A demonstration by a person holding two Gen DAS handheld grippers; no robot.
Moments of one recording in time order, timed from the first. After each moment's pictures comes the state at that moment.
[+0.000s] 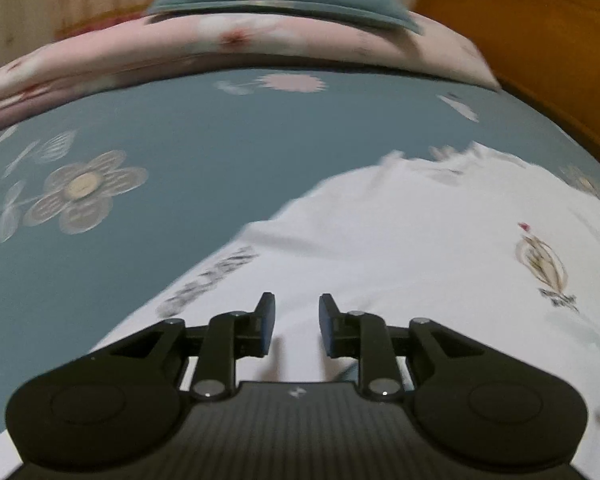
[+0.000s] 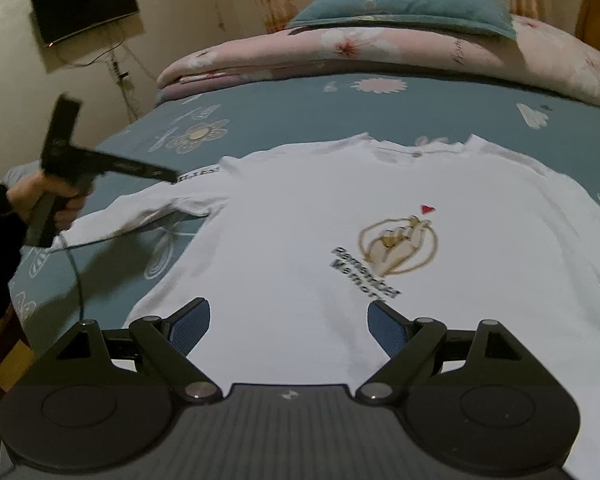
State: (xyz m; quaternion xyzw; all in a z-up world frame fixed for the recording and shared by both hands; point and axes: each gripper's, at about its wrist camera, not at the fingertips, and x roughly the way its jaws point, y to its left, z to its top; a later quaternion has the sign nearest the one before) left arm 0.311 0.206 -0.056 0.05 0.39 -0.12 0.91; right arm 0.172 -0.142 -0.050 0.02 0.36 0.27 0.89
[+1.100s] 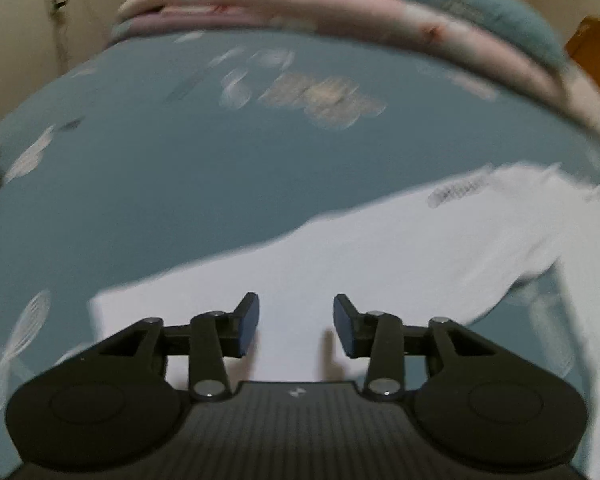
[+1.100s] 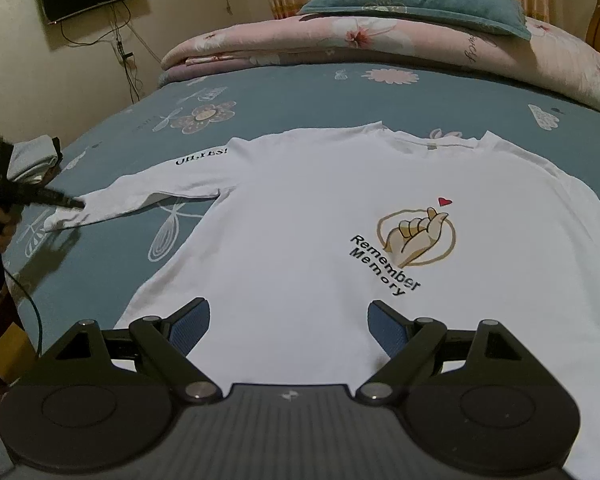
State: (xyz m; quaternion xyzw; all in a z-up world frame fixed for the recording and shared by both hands) left arm 0.224 0.364 -0.064 -0.08 0.40 0.07 0.91; right arm 0.172 -0.122 -0.058 0.00 0.38 0.27 0.89
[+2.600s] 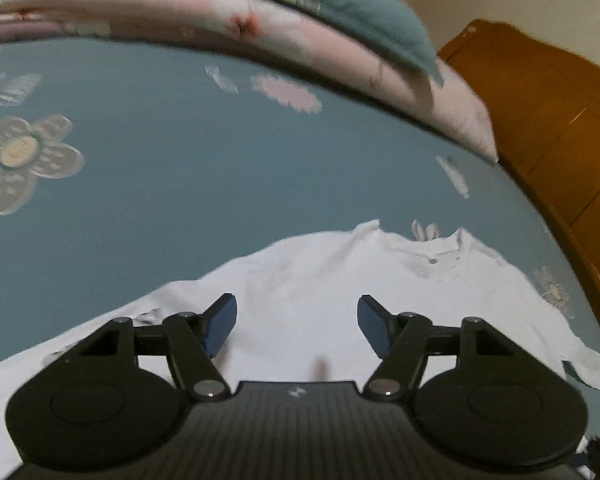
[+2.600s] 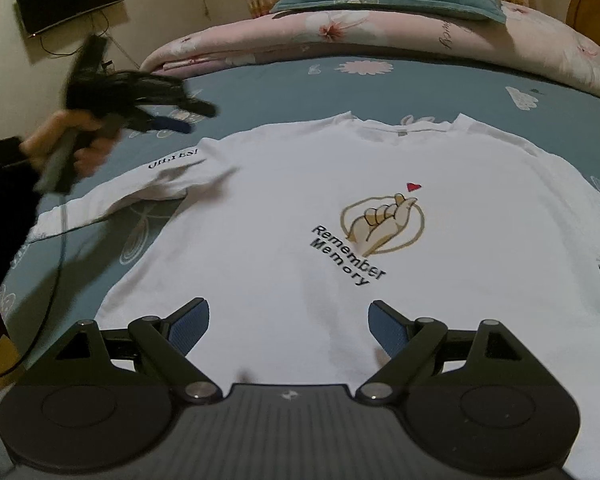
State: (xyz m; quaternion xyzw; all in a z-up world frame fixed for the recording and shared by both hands) left arm 0.401 0.194 -0.074 -0.13 0.41 -0.12 0.89; right arm 0.185 -0.155 -0.071 0.02 0.39 0.24 0.89
